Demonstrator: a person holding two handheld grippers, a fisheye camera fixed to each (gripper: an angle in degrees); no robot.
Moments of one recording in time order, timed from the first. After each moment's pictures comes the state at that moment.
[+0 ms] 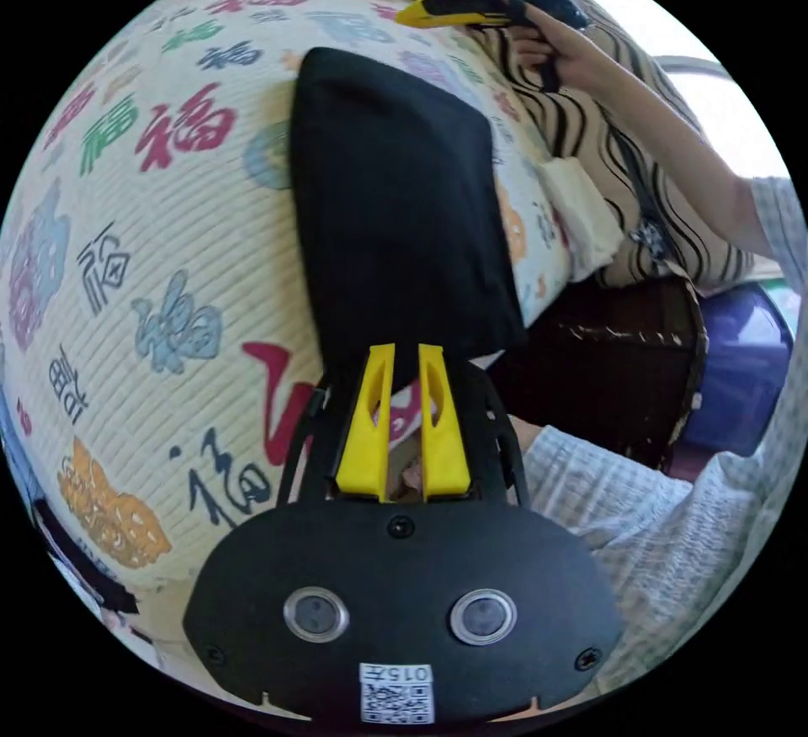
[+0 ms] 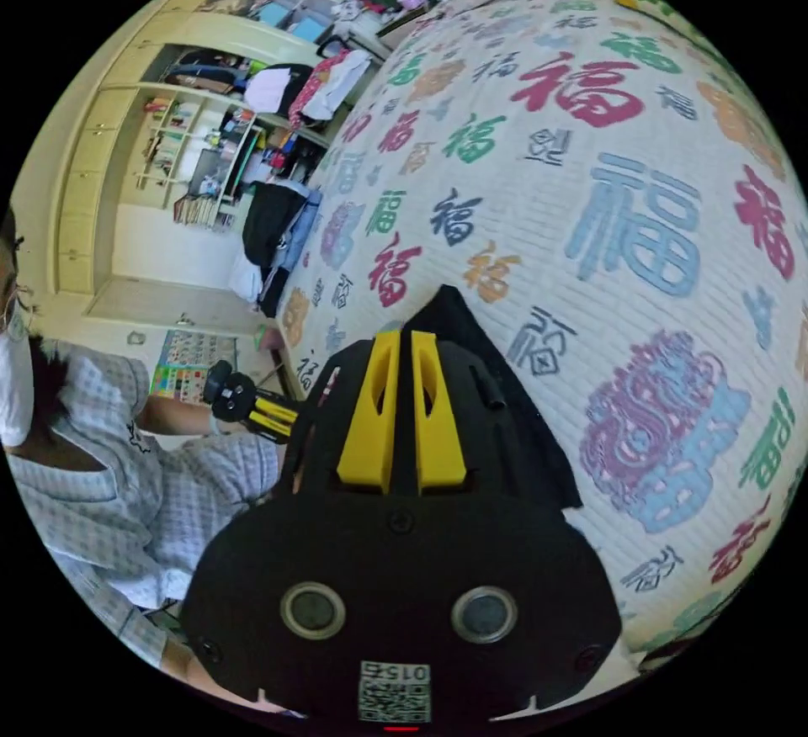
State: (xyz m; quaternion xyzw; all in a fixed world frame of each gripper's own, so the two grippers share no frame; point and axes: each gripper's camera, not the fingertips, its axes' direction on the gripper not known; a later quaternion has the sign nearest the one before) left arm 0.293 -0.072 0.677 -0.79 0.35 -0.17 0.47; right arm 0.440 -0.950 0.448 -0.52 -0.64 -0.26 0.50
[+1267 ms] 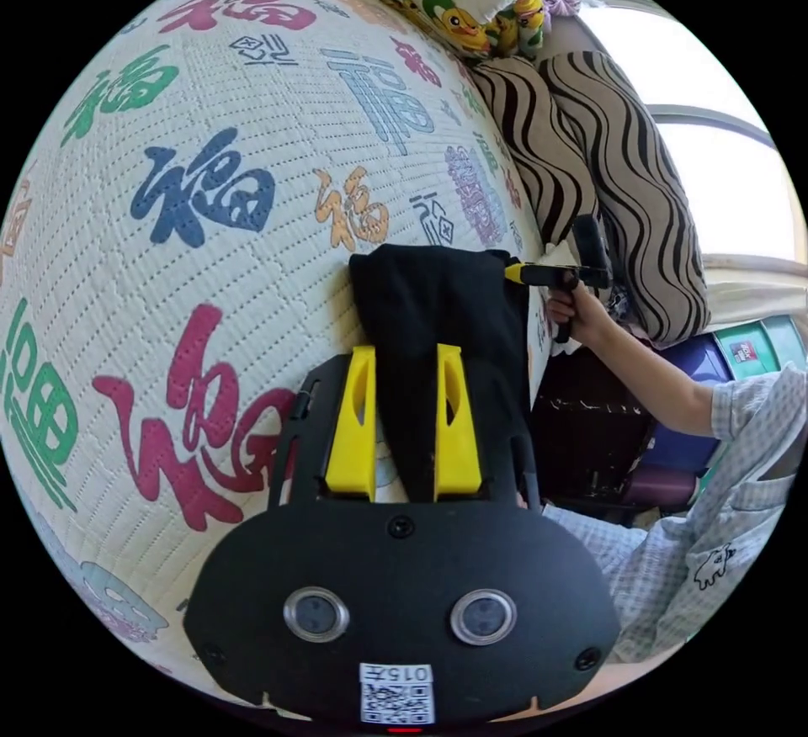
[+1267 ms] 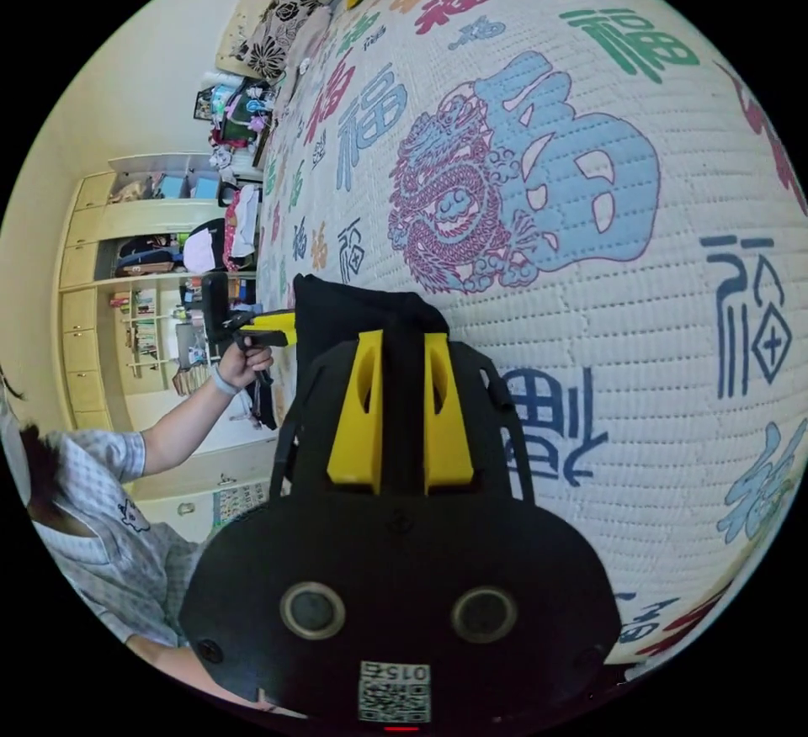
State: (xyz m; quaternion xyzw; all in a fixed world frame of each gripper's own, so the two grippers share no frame) left arm 0.266 -0.086 0.900 -0.72 0.40 -0.21 0.52; right arm 0.812 -0.830 0.412 -0.77 -0.37 -0.01 0.52
